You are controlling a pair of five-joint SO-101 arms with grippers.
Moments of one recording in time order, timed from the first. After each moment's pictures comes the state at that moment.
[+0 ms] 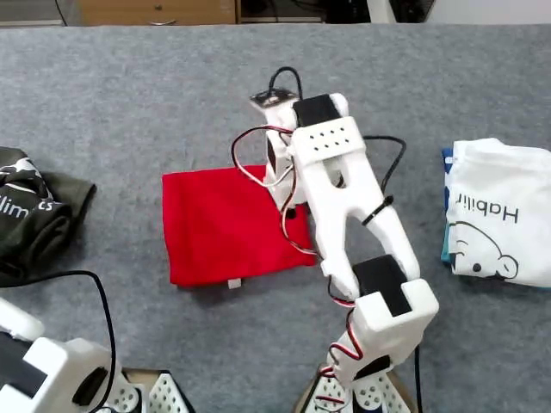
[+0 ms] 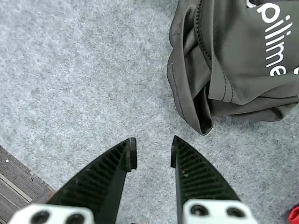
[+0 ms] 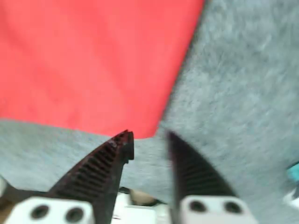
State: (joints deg) left arm -66.7 -7.1 -0.5 92.0 -25.1; right arm -22.5 12.6 -8.6 101.0 -6.5
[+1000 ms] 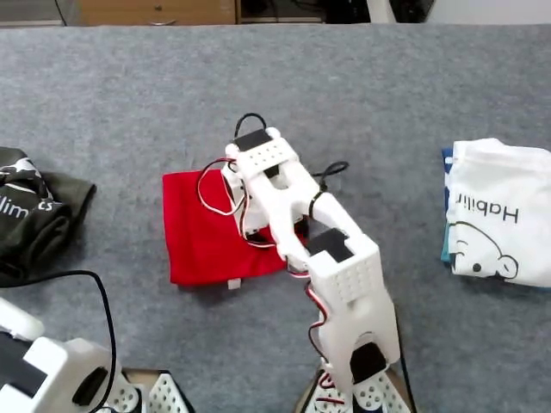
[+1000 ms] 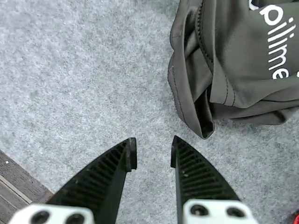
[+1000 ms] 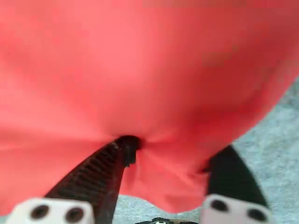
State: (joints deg) left arm -66.7 -7.1 1.1 90.1 -25.1; right arm -30.6 38.5 -10.9 90.6 -20.3
